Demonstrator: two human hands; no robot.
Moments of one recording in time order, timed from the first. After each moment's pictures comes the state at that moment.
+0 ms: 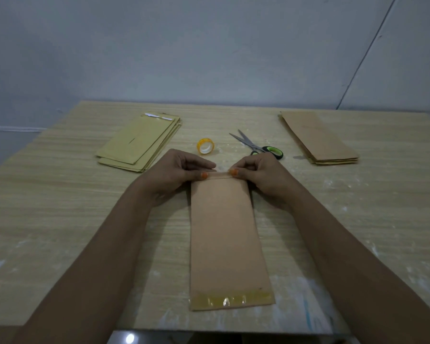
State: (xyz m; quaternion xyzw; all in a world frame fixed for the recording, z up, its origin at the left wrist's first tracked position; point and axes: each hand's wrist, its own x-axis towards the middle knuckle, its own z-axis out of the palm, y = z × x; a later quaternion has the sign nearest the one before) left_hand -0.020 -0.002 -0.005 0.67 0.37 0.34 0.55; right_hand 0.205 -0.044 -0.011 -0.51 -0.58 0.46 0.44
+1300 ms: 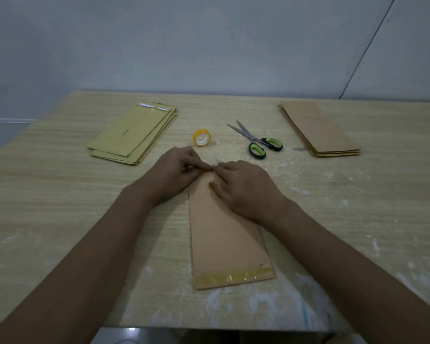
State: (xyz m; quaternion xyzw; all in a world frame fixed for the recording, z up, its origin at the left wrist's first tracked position) left_hand -0.020 0.004 -0.028 0.85 0.38 0.28 0.21; right_hand 0.173 -0.065 -0.025 -0.56 -0.81 -0.04 0.17
